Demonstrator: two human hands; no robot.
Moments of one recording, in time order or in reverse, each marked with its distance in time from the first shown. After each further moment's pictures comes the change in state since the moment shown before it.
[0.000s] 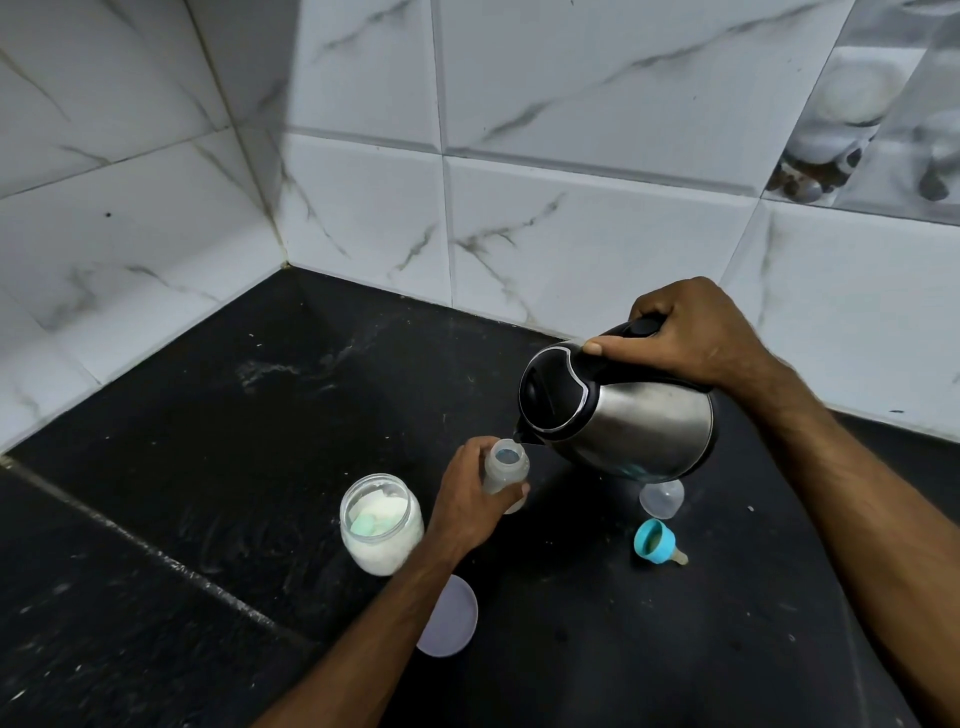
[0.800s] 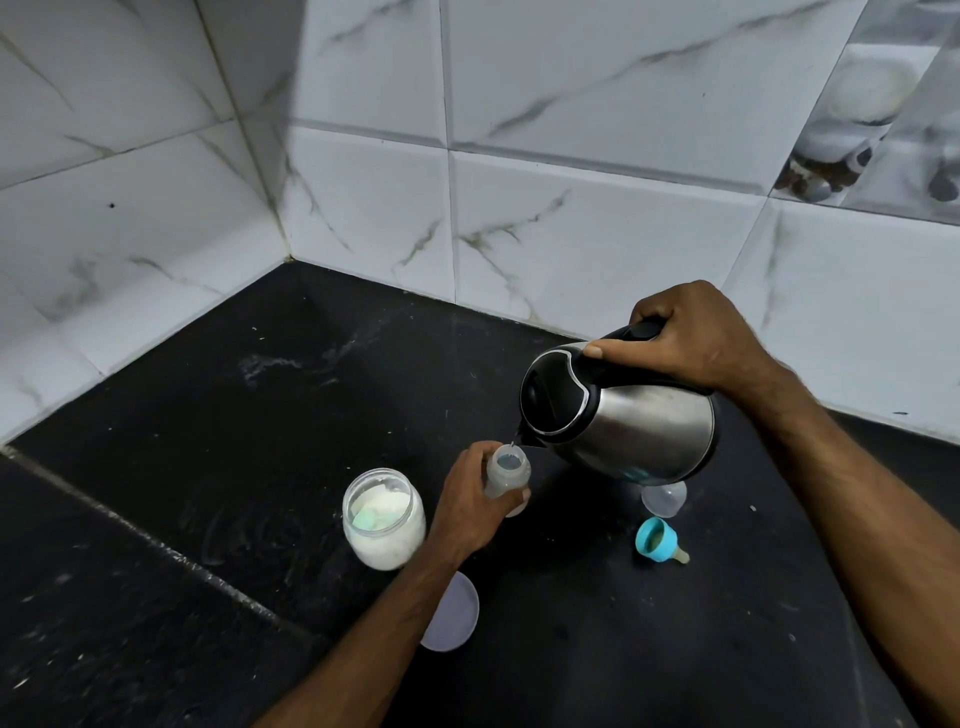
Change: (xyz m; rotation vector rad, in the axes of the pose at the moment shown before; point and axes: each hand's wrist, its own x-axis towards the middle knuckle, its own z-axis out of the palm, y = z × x) left_hand -0.006 -0.005 0.000 0.000 -0.008 0.010; right_hand -0.001 -0.001 0.005 -0.010 -0.017 -0.010
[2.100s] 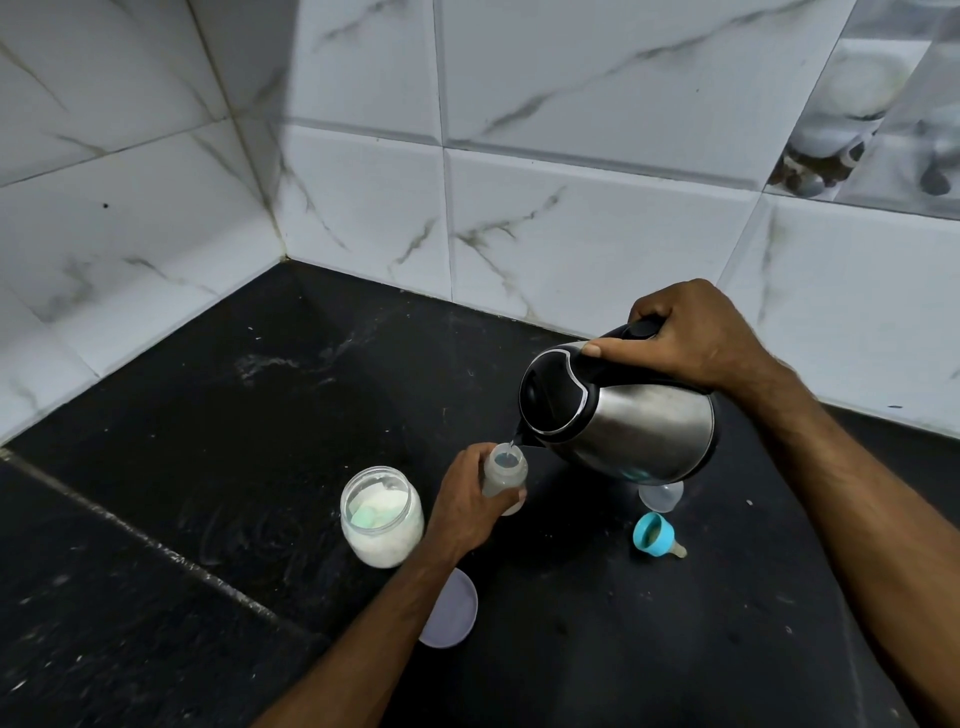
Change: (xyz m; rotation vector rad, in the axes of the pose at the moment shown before) left_hand 0.006 -0.017 0.005 0.016 -0.039 -0.046; right_hand -0.005 0.000 -0.001 0.005 0.004 0.004
